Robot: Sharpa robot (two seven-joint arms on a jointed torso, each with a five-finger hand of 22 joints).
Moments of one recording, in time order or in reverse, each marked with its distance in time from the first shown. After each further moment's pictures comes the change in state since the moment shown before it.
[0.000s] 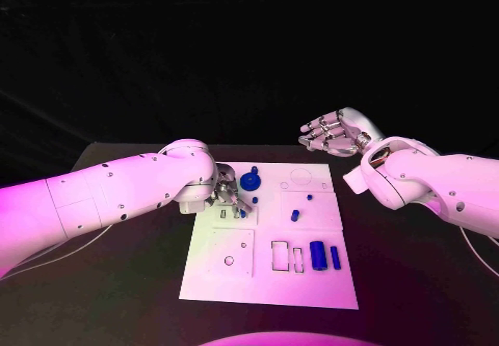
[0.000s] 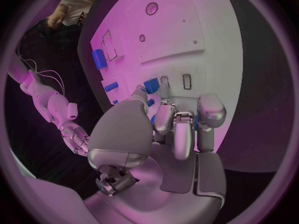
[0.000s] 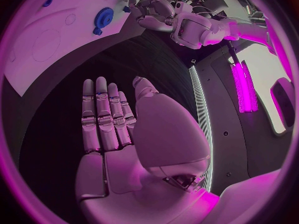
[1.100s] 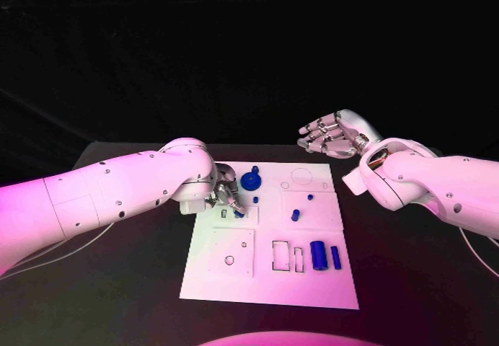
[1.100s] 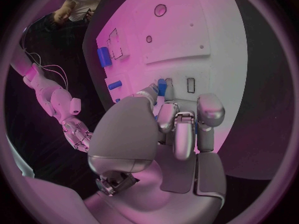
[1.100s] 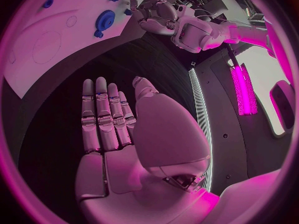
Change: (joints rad) left arm 0.001 -0.010 0.001 0.004 0.068 -0.003 0.003; left_hand 0.238 -0.063 0.397 0.004 -0.001 -0.055 0.009 -0.037 0.037 -0.023 0.005 -0.026 -0.031 -0.002 0.002 0.000 0.000 0.000 -0.016 0.009 0.012 0.009; right arm -0.007 0.007 -0.001 -0.007 -0.025 0.008 -0.001; right_hand 0.000 0.000 0.001 -0.001 0.004 -0.002 0.002 0.000 0.000 -0.004 0.004 0.000 -0.007 -0.002 0.001 -0.010 -0.004 0.000 0.004 0.004 -0.004 -0.007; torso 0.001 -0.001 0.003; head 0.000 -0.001
